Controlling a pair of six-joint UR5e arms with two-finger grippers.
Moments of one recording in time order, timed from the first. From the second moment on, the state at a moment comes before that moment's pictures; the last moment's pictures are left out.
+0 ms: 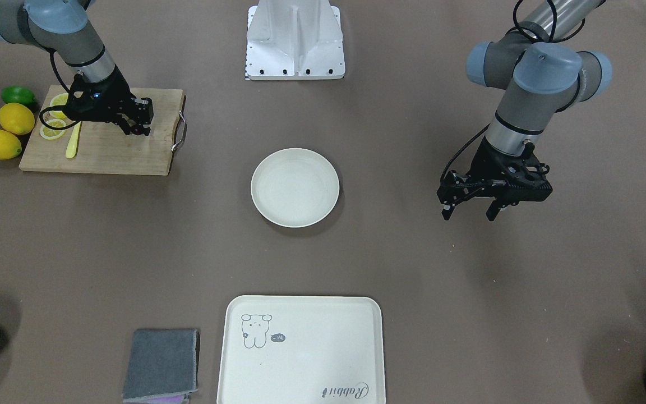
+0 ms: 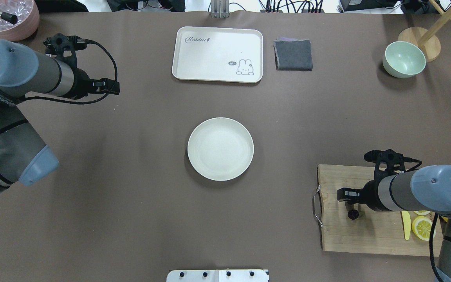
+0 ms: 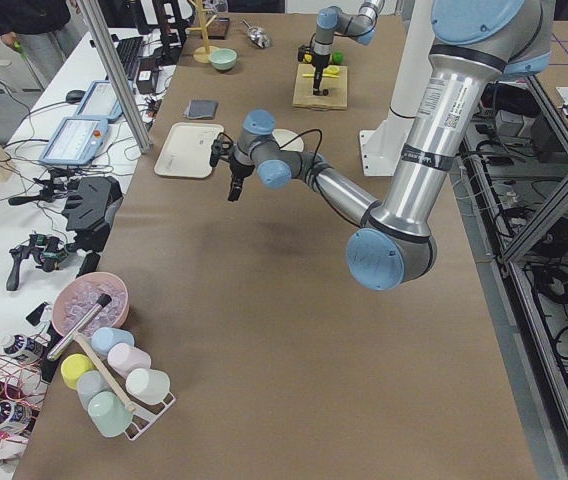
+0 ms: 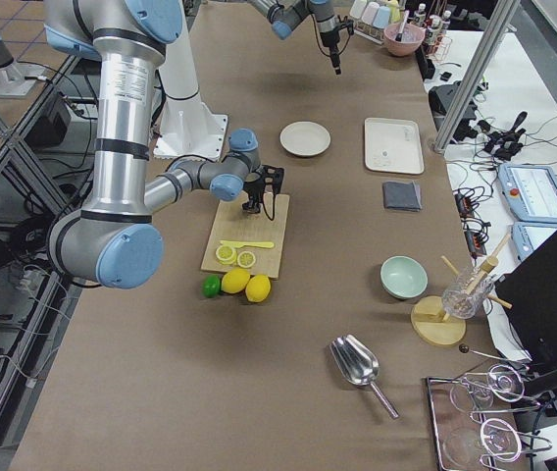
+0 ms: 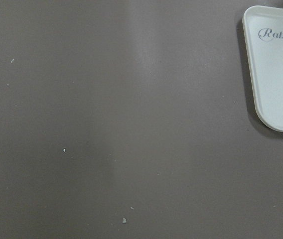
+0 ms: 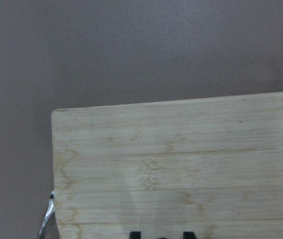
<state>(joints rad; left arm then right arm) -0.82 -1.91 -1.72 -2.02 -1.85 -1.07 0.43 -1.71 2.03 -1.06 1.79 1.41</state>
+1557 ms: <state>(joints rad) -1.09 -1.75 -1.69 -2.02 -1.95 -0.66 0.58 -0.98 1.79 -1.53 1.88 1.36</state>
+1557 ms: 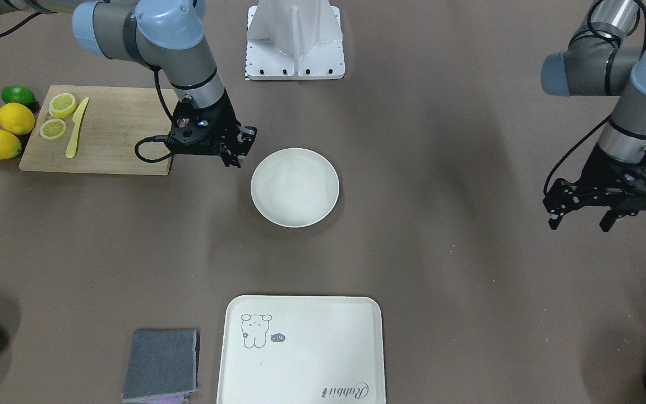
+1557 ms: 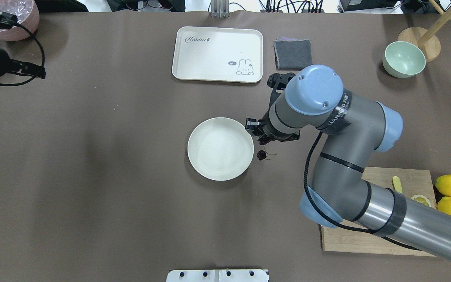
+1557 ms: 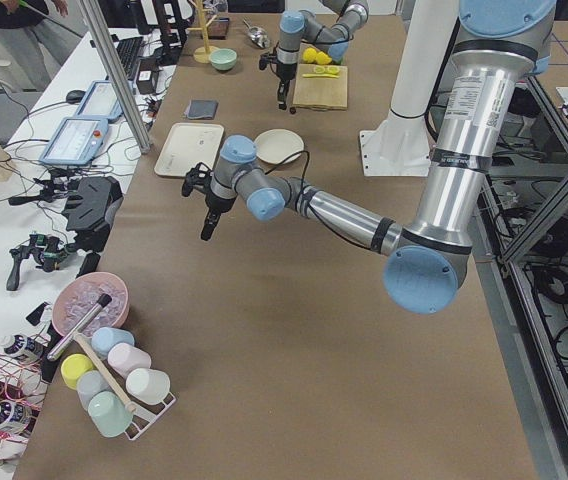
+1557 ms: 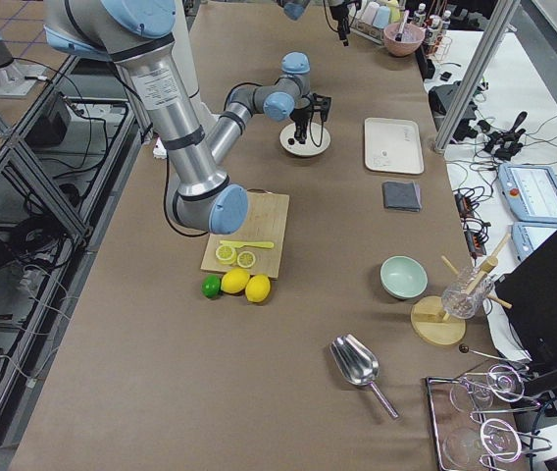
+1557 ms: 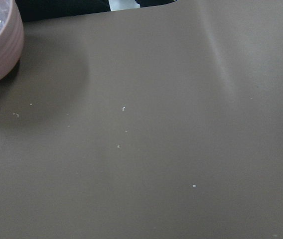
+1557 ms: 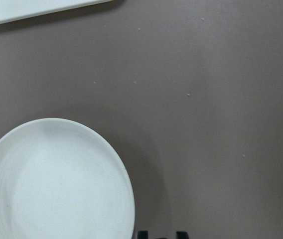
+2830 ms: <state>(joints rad) -1.42 -1.56 -1.66 -2.01 -2.14 -0.22 0.55 -0.79 1.56 -1.52 1.80 1.34</state>
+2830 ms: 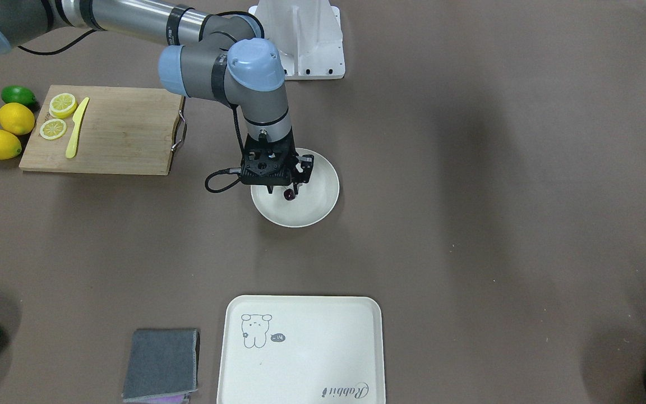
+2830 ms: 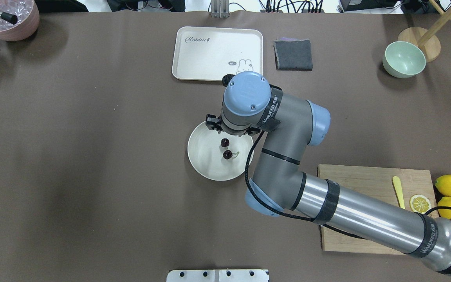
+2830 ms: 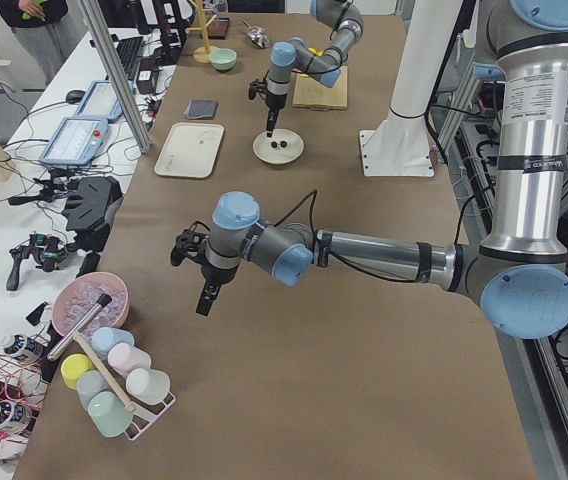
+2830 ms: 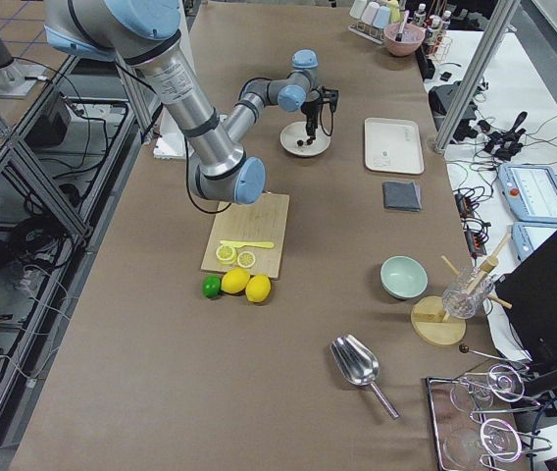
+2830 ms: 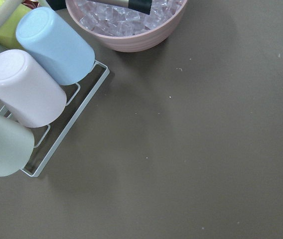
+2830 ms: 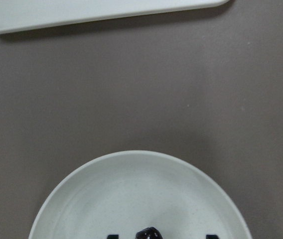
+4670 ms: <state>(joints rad) -1.55 -1.54 -1.72 -1.74 -2.33 -0.10 1.66 -1.63 1.75 -1.83 2.34 -0.16</state>
